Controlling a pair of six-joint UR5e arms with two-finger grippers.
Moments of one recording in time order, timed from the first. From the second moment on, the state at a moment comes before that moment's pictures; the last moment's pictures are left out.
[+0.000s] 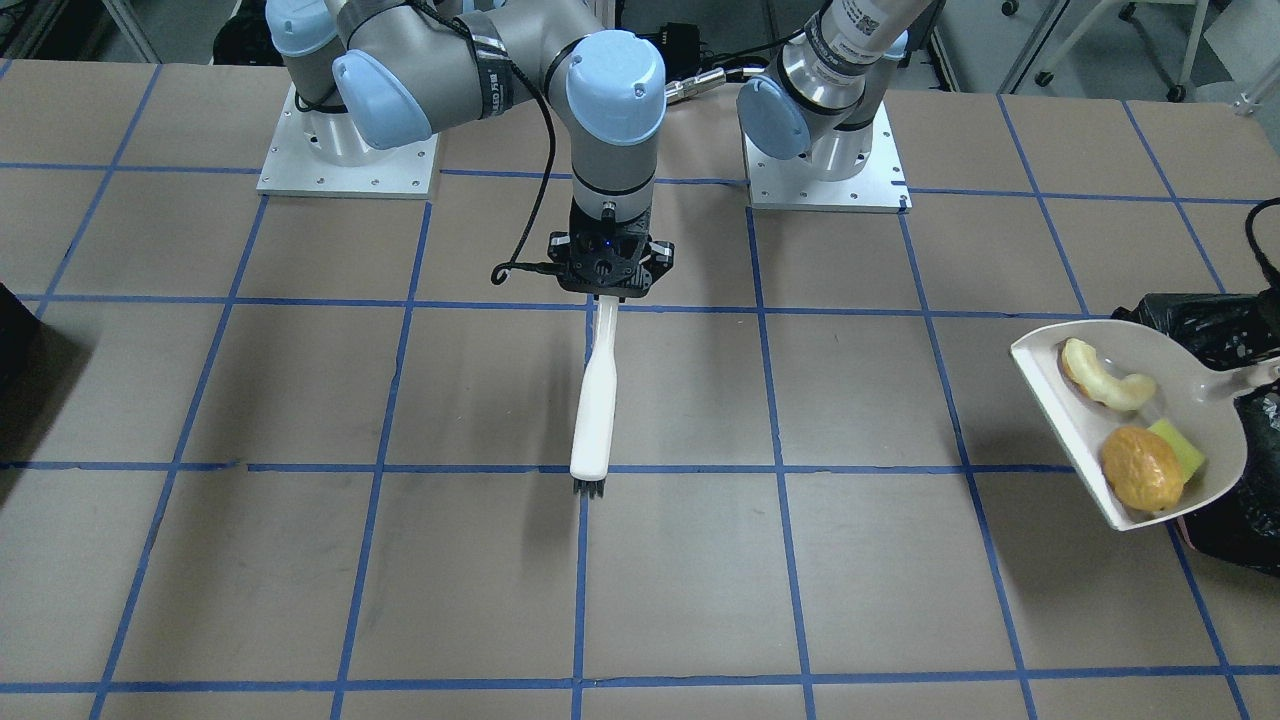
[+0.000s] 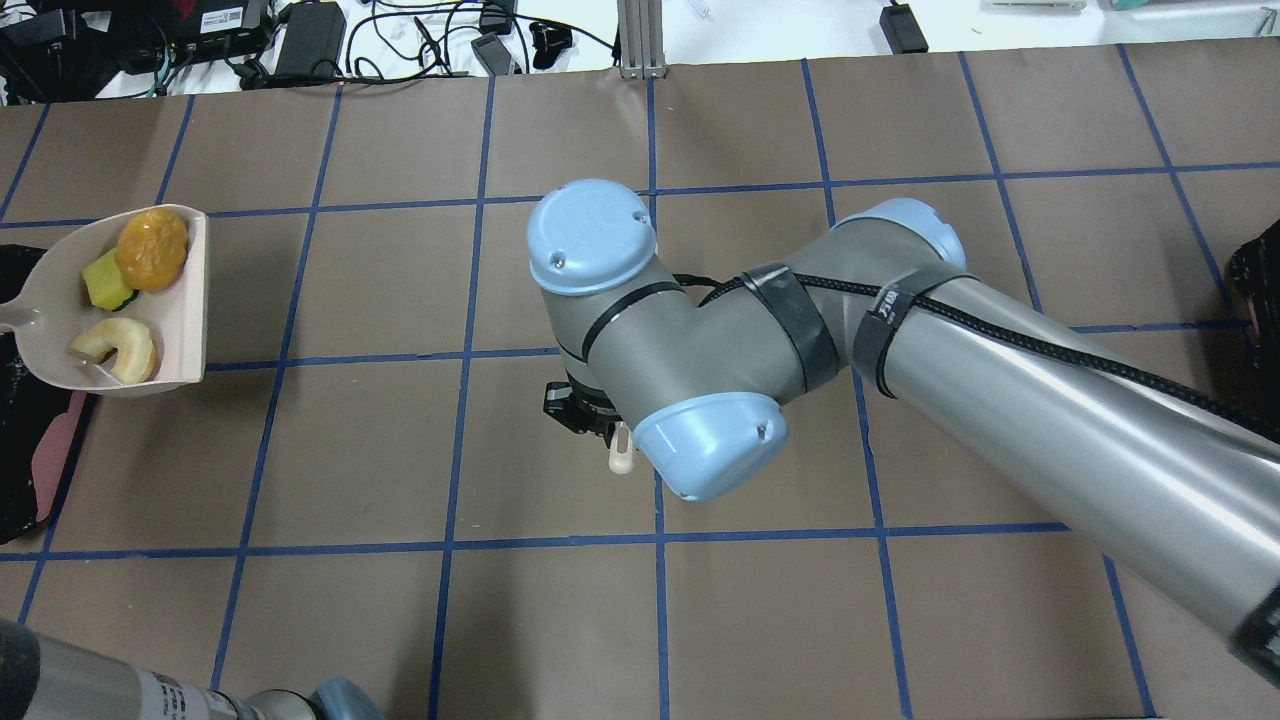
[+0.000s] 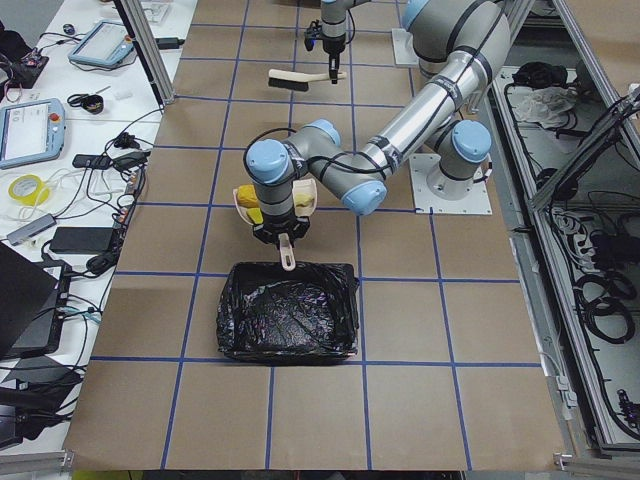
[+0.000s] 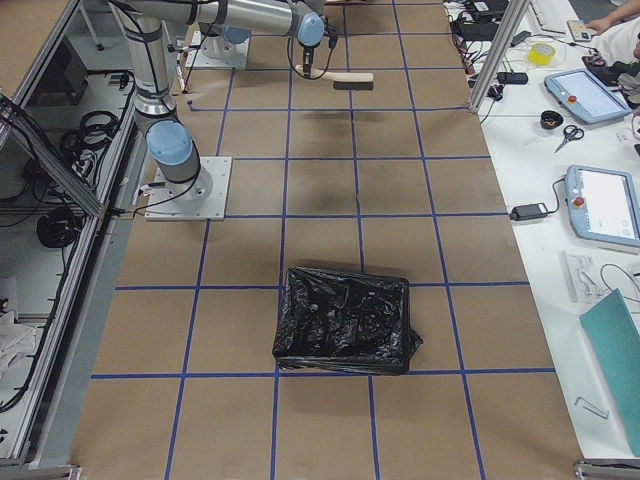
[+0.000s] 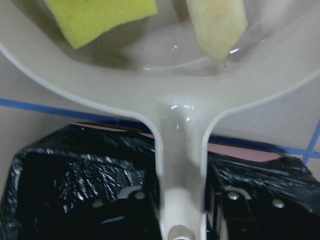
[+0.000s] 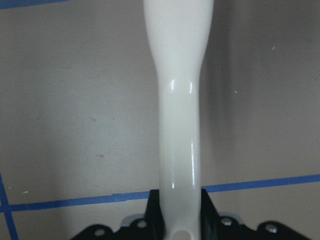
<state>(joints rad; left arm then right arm) -0.78 -1.91 -1.51 -1.30 1.64 2.14 2.11 -1.35 1.82 -1.98 -1.53 0.64</state>
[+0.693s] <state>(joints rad) -0.57 -2.00 -1.29 -1.31 1.71 2.41 2.11 -1.37 1.93 -1.98 -1.50 0.62</state>
